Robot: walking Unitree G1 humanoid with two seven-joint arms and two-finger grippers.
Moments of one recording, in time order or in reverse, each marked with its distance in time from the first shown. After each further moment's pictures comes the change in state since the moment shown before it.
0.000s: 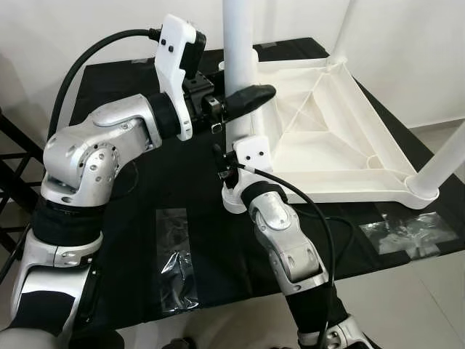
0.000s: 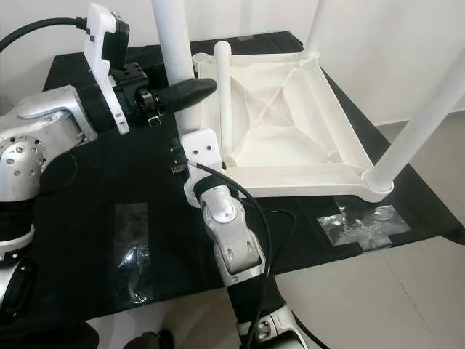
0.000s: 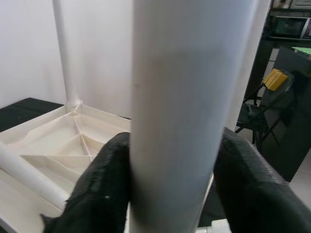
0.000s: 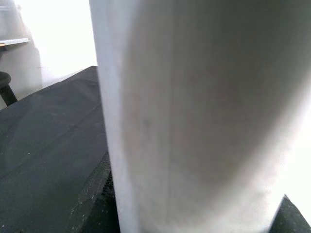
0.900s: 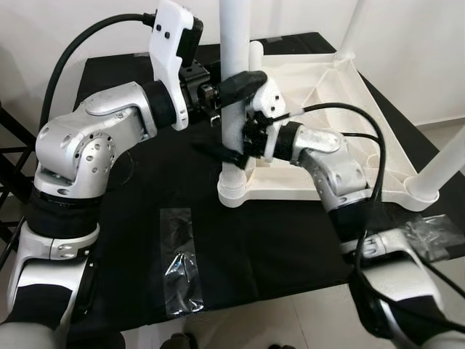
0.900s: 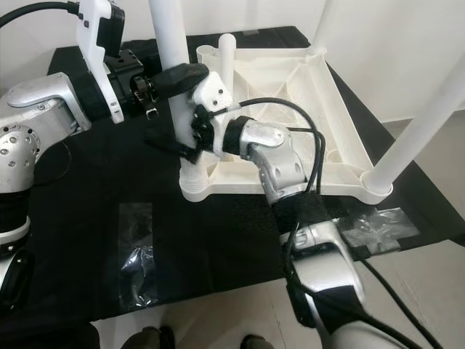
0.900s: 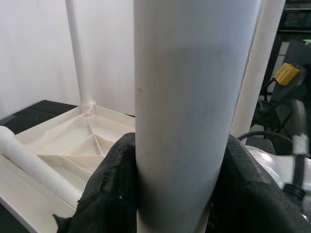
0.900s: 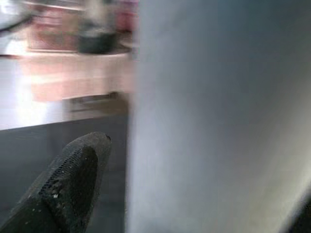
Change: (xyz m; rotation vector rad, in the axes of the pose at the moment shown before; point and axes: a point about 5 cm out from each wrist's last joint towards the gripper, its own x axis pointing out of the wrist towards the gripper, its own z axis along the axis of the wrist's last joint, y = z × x) left arm 0.000 -0.003 0.009 0.070 0.010 -0.048; right arm 0.031 -0.061 0.061 -0.120 -0.070 0.955
